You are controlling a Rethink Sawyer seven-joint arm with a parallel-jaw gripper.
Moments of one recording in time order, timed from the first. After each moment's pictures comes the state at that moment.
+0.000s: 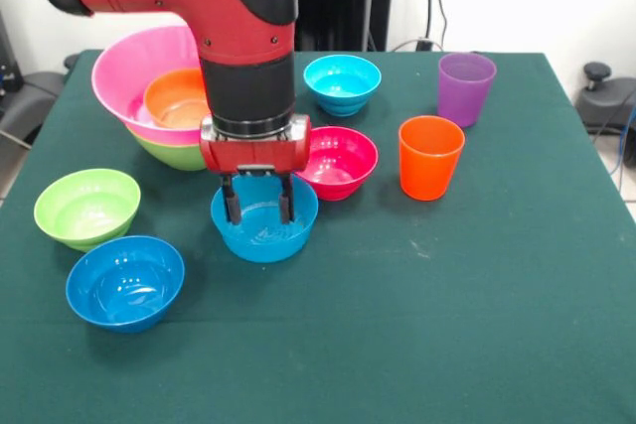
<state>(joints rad) -0.62 -0.47 0.41 1.47 -0.52 0.54 1.81</state>
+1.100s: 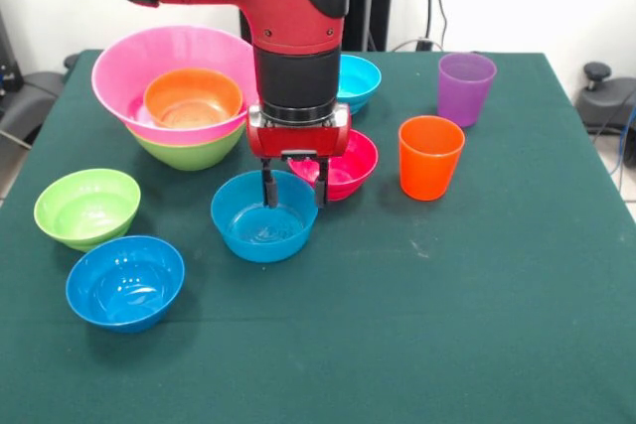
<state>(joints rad) -0.50 -0.48 0.30 1.55 -0.50 0.43 1.81</state>
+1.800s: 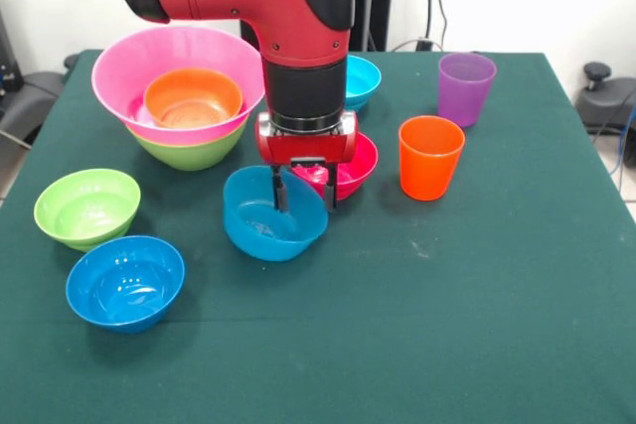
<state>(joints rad) -0.50 -0.44 0.30 1.55 -0.48 0.42 1.81</state>
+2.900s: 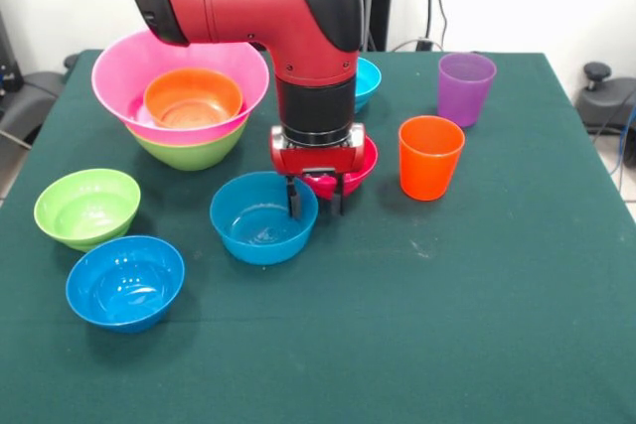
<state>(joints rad) -0.47 -0.39 0.27 1.55 -0.47 0.38 1.81</state>
